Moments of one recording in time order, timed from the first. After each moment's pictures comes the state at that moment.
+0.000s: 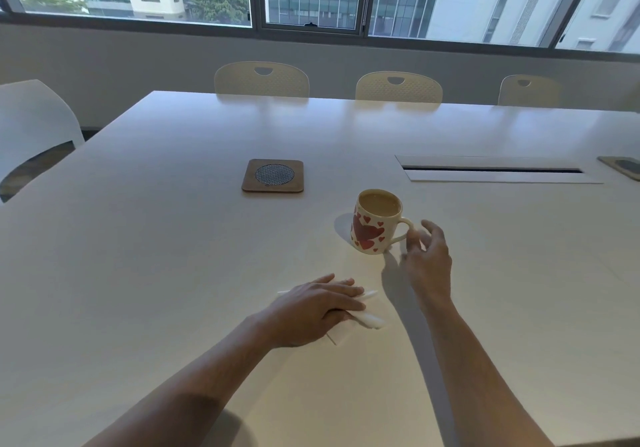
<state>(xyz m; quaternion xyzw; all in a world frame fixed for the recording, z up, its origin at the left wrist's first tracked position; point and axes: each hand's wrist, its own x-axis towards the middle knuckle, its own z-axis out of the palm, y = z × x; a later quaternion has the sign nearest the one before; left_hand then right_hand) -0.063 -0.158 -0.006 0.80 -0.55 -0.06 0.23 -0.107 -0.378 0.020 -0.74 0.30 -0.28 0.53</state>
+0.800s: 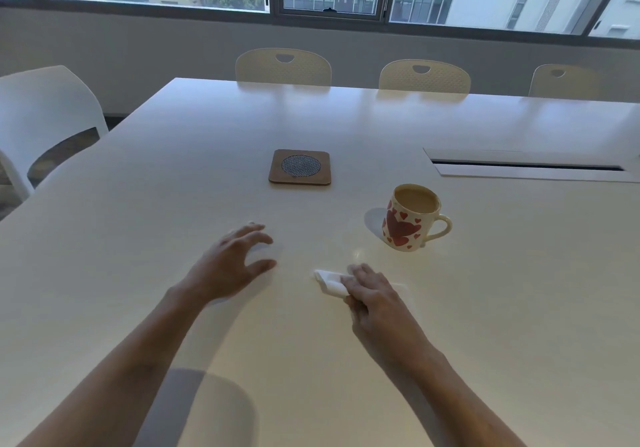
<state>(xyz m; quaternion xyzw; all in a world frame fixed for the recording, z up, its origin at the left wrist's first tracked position) 0.026 -0.016 -0.004 0.92 -0.31 0.03 0.25 -0.133 -0.269 -0.009 -0.96 -0.03 -0.11 0.26</state>
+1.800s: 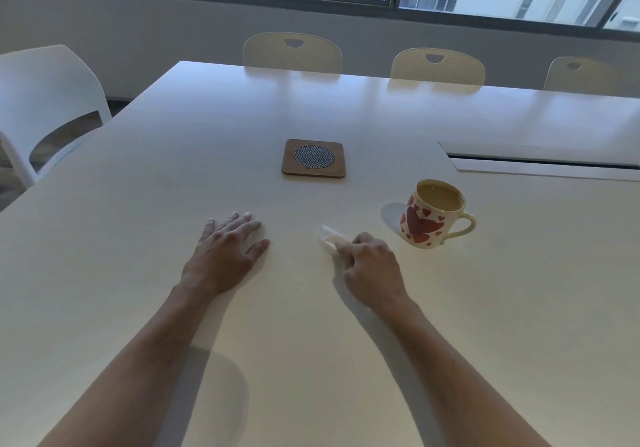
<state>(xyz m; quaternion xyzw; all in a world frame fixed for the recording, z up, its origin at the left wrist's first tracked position) 0.043 0.006 -0.023 0.96 -0.20 0.06 0.21 -0.063 -0.240 0.006 -0.97 0.04 -0.12 0.20</state>
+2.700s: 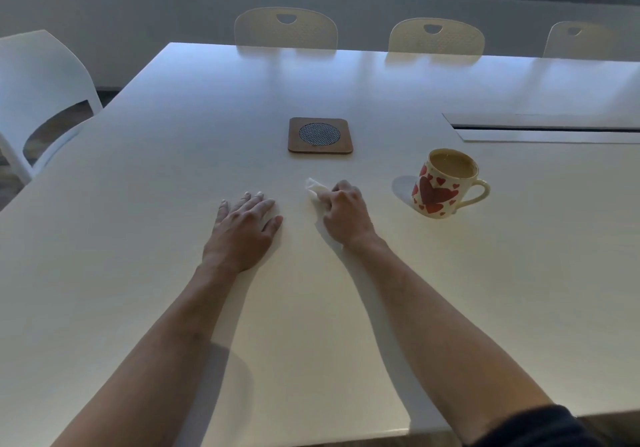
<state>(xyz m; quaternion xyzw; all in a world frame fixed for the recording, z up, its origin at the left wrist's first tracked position) 0.040 0.002 -0.020 0.96 -0.20 0.05 0.20 0.006 -0.196 0.003 -0.97 0.06 -0.11 0.22</state>
